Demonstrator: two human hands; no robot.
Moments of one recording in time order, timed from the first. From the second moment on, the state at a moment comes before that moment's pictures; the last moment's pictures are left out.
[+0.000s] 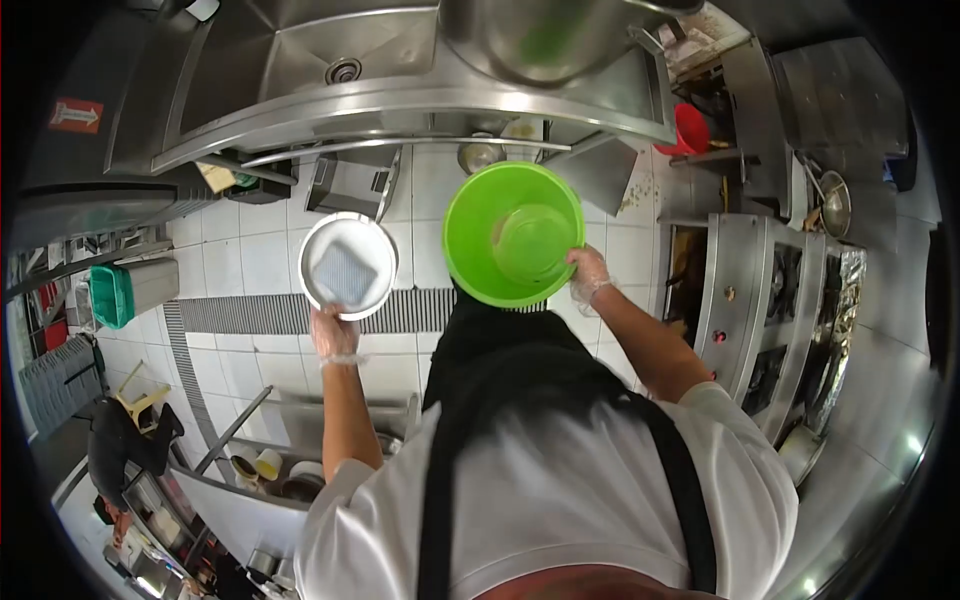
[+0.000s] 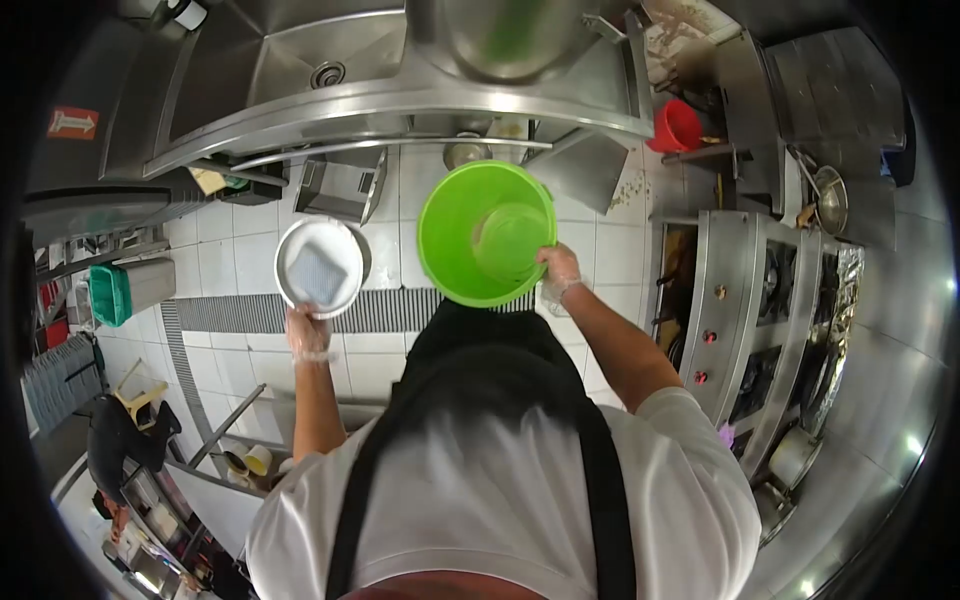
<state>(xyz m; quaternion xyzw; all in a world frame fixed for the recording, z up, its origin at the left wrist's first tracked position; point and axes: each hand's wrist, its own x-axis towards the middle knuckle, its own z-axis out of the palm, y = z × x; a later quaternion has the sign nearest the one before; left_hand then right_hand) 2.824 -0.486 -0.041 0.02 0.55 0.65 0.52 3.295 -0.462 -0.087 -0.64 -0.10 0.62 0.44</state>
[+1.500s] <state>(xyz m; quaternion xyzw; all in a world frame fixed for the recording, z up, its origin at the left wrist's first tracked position) 2.907 -0.484 -0.668 -0.26 0.44 0.81 0.29 3.226 -0.110 -0.527 -0.48 -0.31 0.77 0.30</state>
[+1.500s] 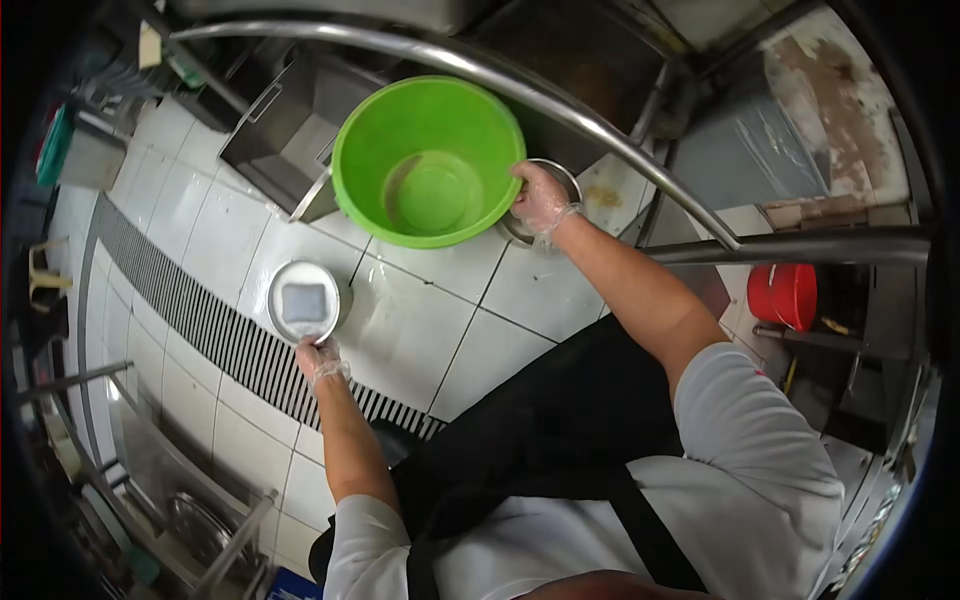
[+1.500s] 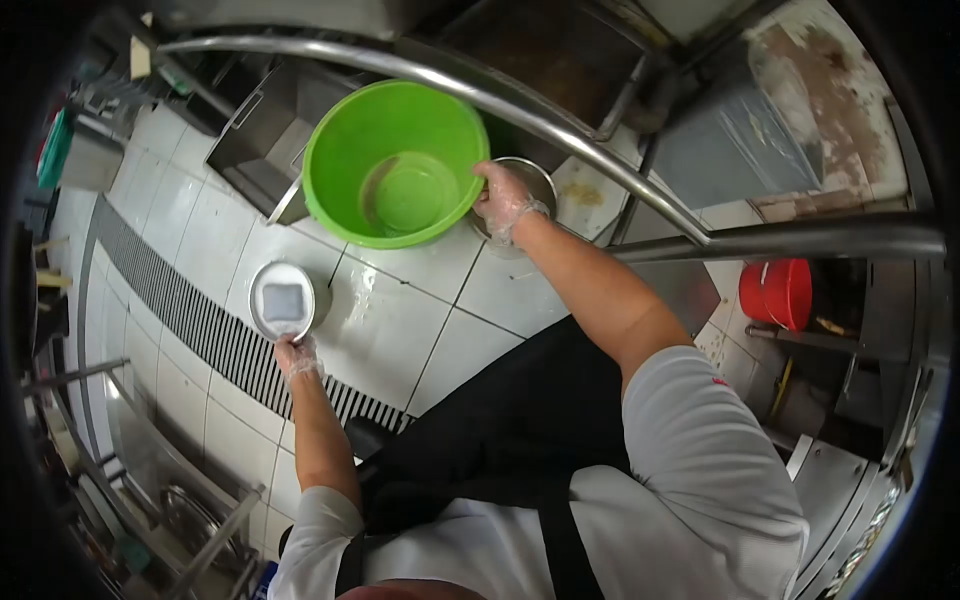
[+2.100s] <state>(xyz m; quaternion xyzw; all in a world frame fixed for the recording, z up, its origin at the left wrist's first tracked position) 2.954 -0.470 -0.625 -0.25 0.60 0.70 0.28 3.387 -0.071 -0.680 -0.63 -0.69 0.37 -0.01</state>
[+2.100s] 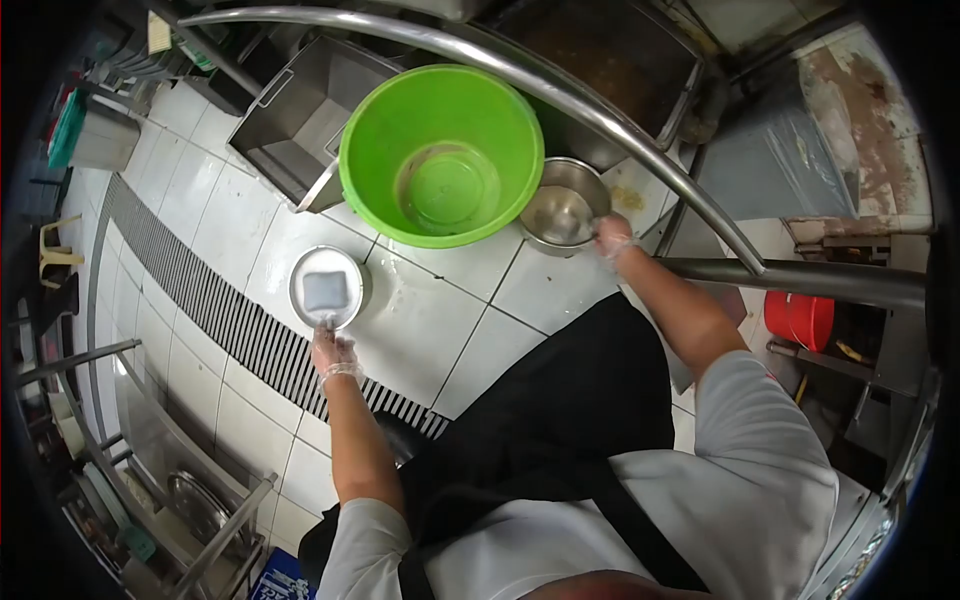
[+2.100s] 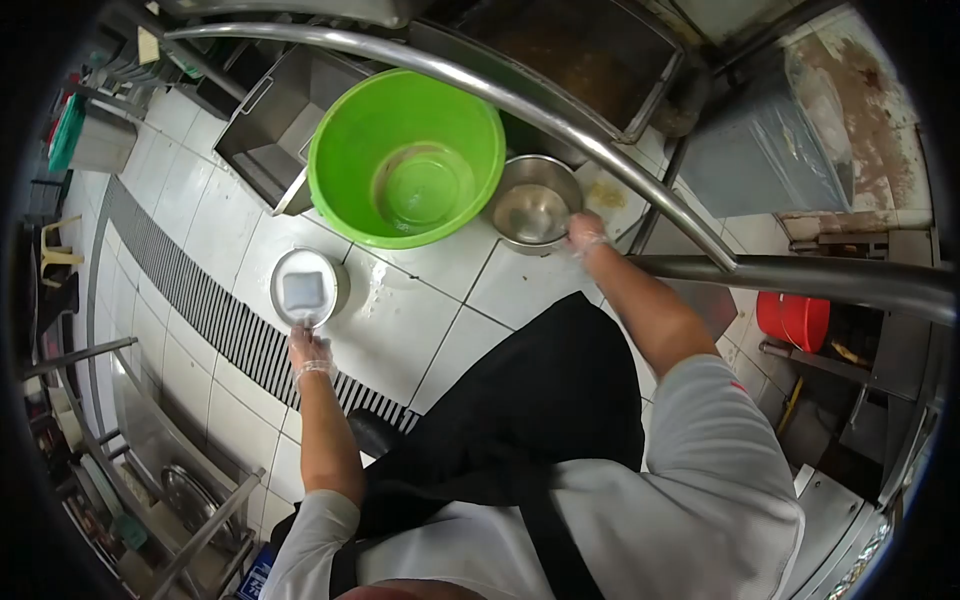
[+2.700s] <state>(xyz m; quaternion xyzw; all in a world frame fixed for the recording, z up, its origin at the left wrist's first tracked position) 2.993 -0.260 -0.498 0.17 0.61 0.60 0.49 3.366 -0.214 -0.377 -0.64 -0.41 0.62 0.20</state>
